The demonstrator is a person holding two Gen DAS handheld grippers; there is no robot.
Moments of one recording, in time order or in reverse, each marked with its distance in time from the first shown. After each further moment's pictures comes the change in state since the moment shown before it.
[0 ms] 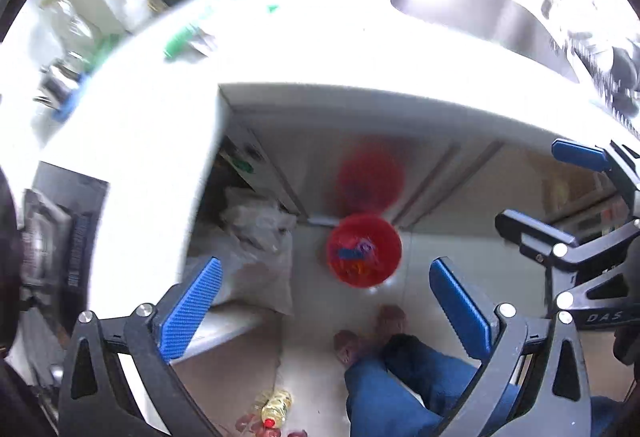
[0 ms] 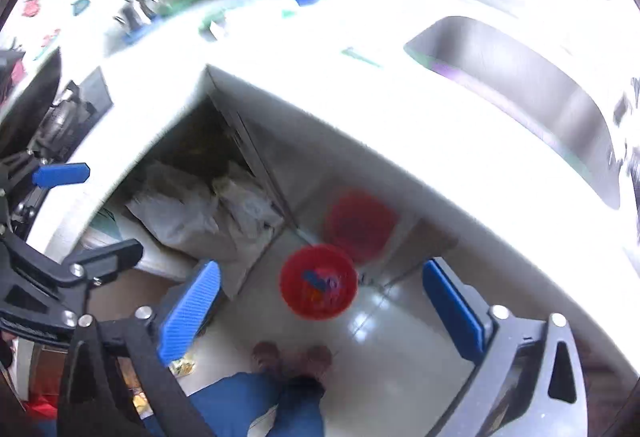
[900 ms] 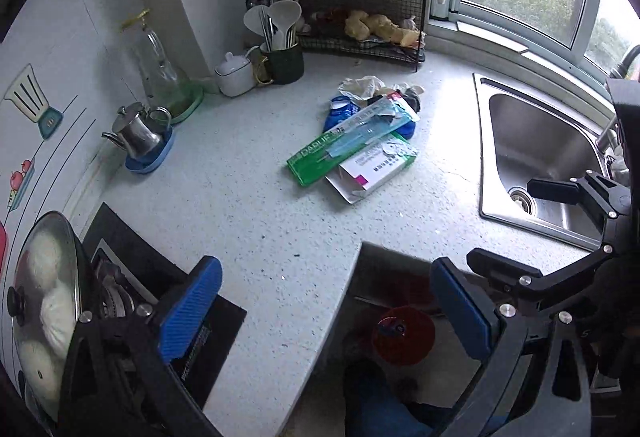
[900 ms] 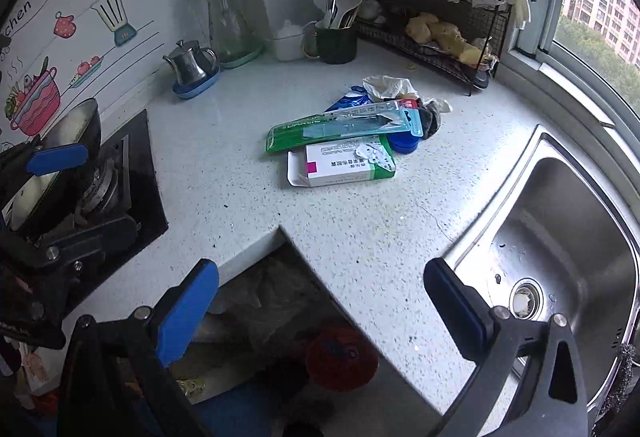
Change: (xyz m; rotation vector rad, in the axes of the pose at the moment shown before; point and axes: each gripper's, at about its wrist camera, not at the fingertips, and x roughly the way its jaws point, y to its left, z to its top) left arm -0.052 0.146 0.126 -0.180 -0.156 0.094; right arm 0.007 0.055 0.188 -0.149 -0.044 0.127
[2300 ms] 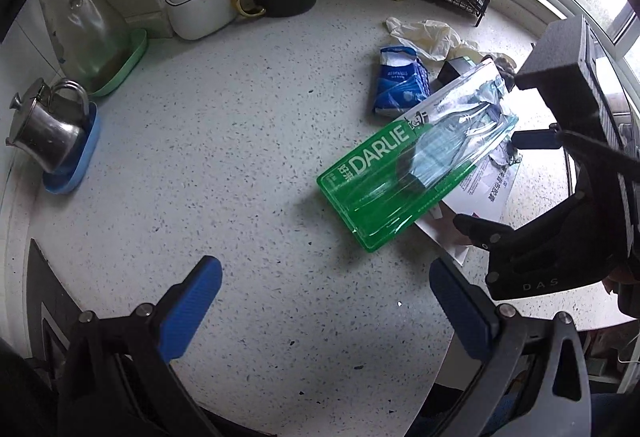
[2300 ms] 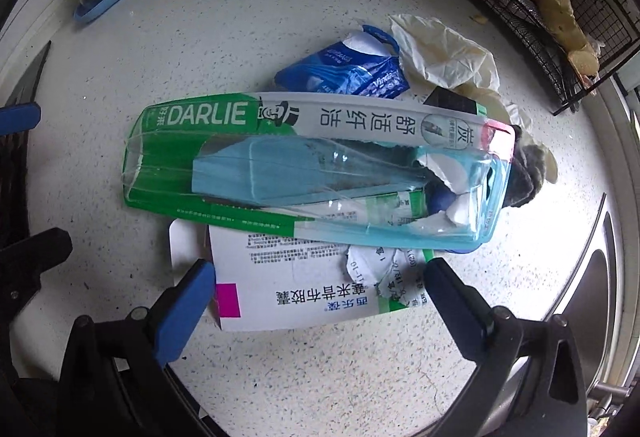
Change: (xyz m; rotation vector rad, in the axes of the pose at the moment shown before) left arm 0.186 0.074 0.071 0.018 0.249 -0.135; right arm 0.192 -0.004 0.117 -0.198 0.403 -0.148
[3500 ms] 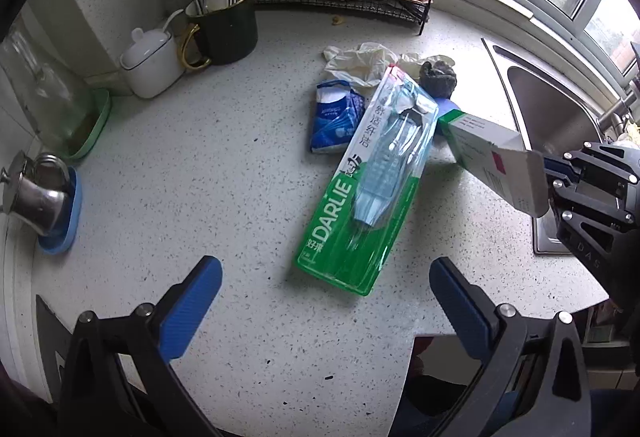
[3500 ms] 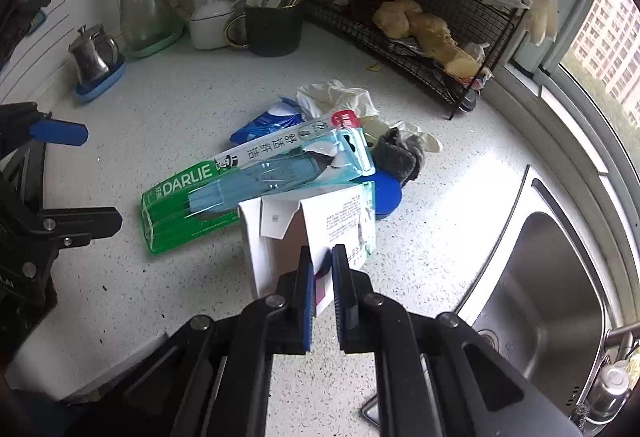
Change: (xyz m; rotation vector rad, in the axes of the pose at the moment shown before) left arm -0.028 -0.038 0.023 0.149 -0.047 -0.070; right arm -0.096 -0.026 -0.081 0.196 -0.272 -0.073
